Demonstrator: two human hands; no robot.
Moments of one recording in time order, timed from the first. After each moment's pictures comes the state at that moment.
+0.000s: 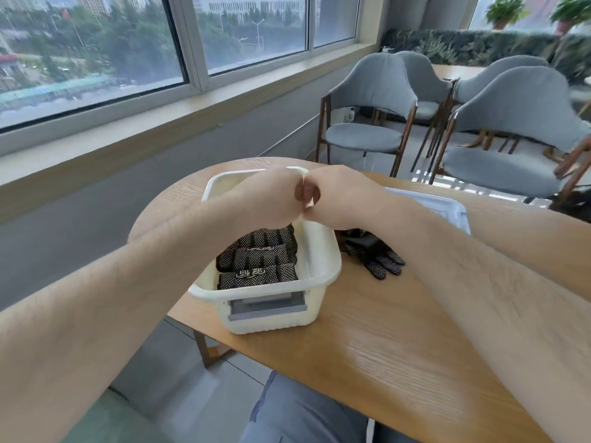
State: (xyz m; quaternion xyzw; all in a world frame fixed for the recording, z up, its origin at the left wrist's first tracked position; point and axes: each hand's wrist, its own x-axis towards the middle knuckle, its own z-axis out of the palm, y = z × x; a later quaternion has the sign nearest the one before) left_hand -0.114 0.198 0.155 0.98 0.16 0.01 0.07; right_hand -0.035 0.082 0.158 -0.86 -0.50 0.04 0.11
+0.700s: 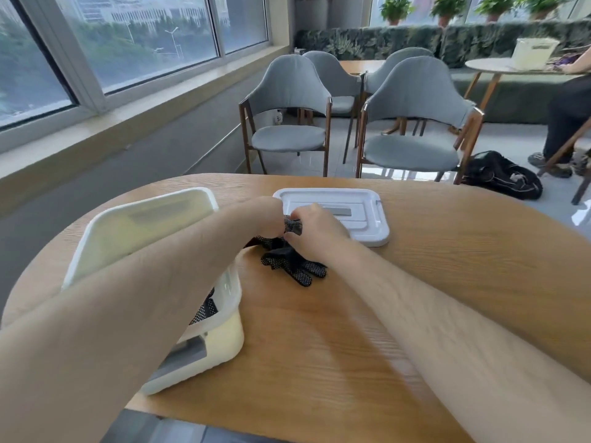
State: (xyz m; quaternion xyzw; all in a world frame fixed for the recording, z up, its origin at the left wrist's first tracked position) left_hand 0.042 0.138 0.093 0.98 0.12 -0.15 -0.07; right_hand 0.064 0.009 0.049 -0.93 -0.29 0.04 0.21
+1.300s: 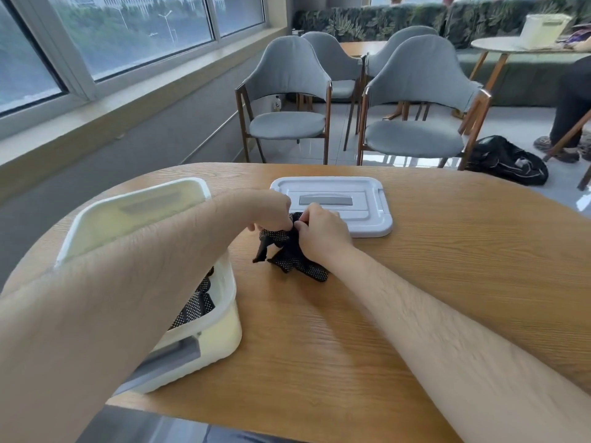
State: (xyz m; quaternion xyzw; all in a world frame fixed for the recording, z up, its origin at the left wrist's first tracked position) left_hand 0.045 0.130 0.101 0.97 0.09 -0.21 -0.01; right_hand 0.064 0.006 0.021 -0.93 -0.21 0.02 0.30
